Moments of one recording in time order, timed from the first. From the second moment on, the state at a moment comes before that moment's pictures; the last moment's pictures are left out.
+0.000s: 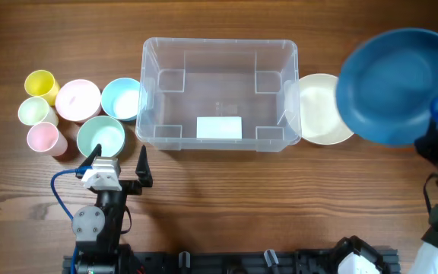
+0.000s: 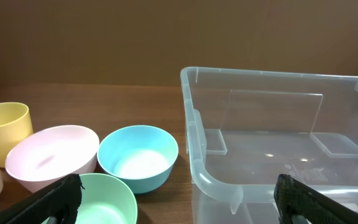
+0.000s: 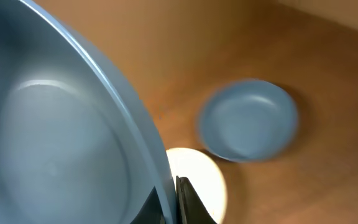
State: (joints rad) left arm 0.00 0.01 0.03 -0.10 0.06 -0.07; right arm -0.64 0.80 1.10 -0.76 -0.44 0.28
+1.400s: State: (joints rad) left arm 0.00 0.01 0.03 -0.10 0.06 -0.07; right arm 0.37 1.86 1.61 -0.88 0.09 0.09
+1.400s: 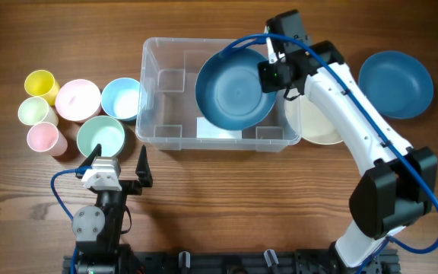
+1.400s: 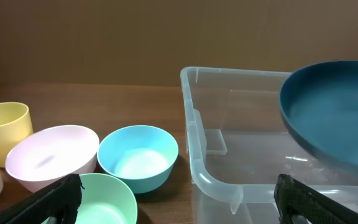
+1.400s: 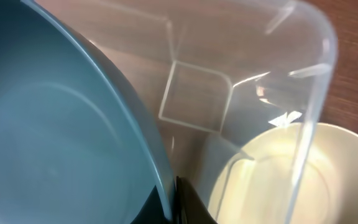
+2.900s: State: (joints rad) left arm 0.00 0.01 0.03 -0.10 0.06 -0.07; right arm 0.05 1.51 1.61 -1.22 0.22 0.34
